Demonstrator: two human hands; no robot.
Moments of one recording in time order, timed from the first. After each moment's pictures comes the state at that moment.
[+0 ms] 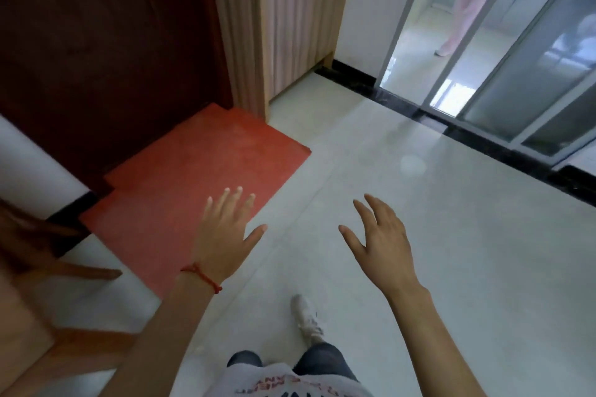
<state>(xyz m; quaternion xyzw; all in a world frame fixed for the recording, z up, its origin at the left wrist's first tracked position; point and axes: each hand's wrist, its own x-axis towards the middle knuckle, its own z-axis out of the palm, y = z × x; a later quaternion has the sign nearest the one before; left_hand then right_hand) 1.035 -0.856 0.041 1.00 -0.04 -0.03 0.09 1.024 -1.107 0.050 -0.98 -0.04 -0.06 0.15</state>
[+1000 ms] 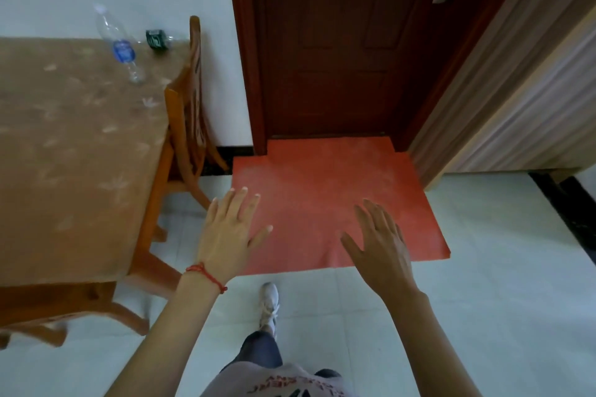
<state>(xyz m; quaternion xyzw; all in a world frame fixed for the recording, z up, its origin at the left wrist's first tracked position) 1.106 -0.728 0.037 0.93 0.37 -0.01 0.08 1.282 -0.901 0.040 -0.87 -0.46 0.01 0.18</state>
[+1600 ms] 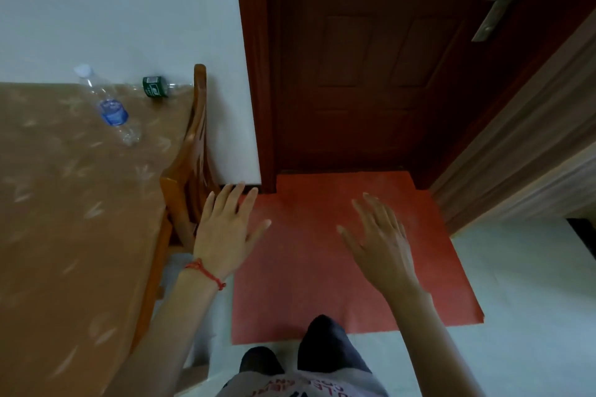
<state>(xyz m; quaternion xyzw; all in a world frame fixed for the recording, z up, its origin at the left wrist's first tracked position) 1.222 -0.481 0.053 0.92 0.39 0.02 0.05 1.399 -0.650 0.060 -0.87 -0.45 0.05 0.19</state>
